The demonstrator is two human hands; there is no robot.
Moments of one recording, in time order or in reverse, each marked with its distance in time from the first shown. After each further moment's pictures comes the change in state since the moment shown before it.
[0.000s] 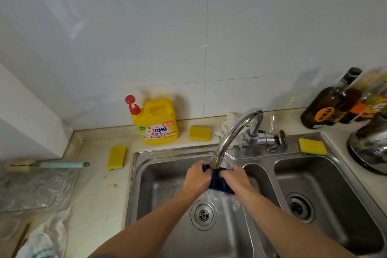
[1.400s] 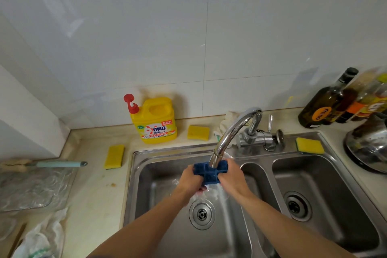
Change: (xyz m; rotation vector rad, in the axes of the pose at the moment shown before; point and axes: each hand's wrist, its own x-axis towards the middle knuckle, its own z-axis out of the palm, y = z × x) left_hand -0.003 -0.021 -0.009 -0.291 -0.129 -0.128; right_hand -0.009 0.005 0.001 -0.282 0.030 -0.395
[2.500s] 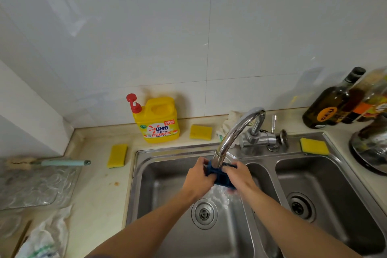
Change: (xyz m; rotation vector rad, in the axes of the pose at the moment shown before) left_hand -0.008 0.012 0.008 0.266 0.060 0.218; right_hand 0.015 0.004 -0.006 0.243 -0.021 0.326
